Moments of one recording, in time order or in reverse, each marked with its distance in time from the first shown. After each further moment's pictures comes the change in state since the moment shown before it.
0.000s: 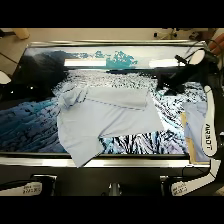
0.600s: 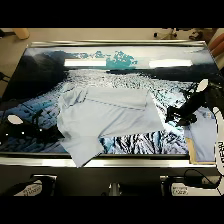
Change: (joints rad) left arm 0.081 0.202 -0.685 -0.112 0.047 0.143; right arm -0.100 0.203 -0.515 -0.109 0.018 -0.118
